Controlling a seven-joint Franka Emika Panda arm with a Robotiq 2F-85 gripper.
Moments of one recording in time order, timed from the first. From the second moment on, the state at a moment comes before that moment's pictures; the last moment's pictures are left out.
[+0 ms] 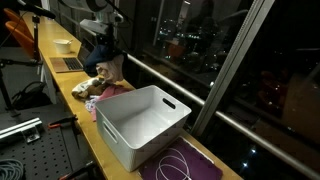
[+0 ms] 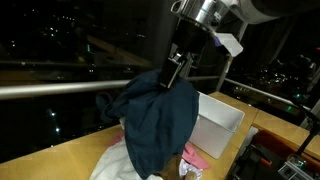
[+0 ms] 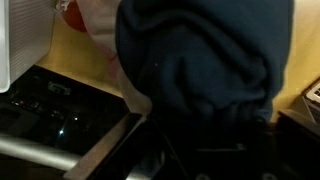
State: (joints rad) arm 0.29 0.27 0.27 -1.91 -0.15 2.39 0.07
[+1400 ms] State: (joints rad) arm 0.23 0.24 0.26 -1.93 -0.09 2.40 0.01
